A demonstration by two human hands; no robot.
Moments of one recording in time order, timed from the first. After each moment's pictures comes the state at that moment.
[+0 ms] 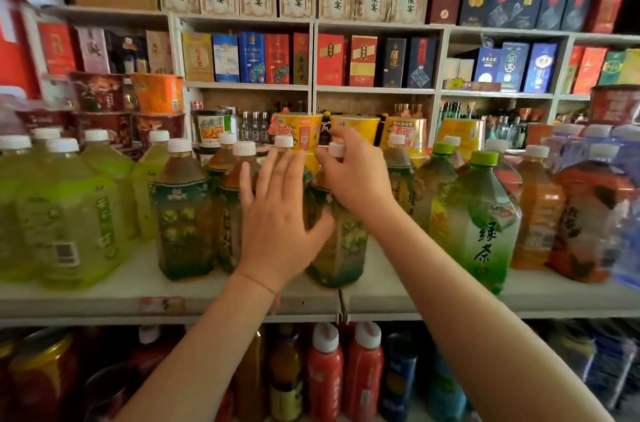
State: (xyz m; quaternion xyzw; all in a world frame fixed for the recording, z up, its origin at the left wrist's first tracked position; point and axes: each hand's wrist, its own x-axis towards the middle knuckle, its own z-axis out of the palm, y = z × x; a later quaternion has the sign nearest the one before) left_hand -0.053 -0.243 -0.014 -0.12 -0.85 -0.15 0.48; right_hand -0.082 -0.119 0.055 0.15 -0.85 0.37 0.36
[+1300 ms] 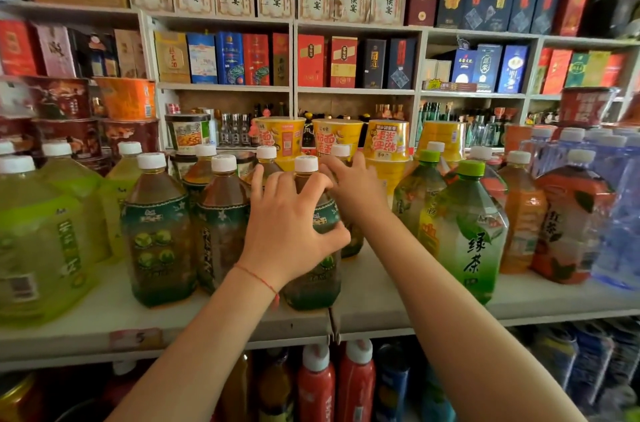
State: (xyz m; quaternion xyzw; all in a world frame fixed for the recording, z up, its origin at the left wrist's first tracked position) left_hand -0.064 -0.229 0.012 -0.19 -0.89 -0.12 0.40; right_hand -0.147 -0.089 0.038 0.08 -0.95 0.13 0.27
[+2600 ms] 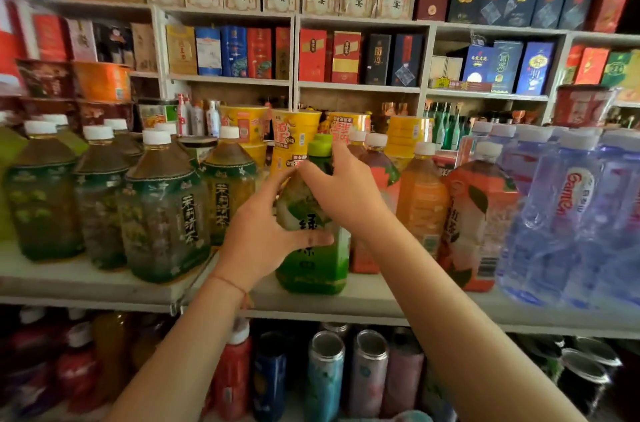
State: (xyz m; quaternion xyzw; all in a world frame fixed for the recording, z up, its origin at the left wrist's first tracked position) left_hand -0.050 -0.061 -0.016 -0.12 -0.84 -0.46 0.26; right_hand -0.074 0.076 0.045 0.20 -0.85 0.45 0.21
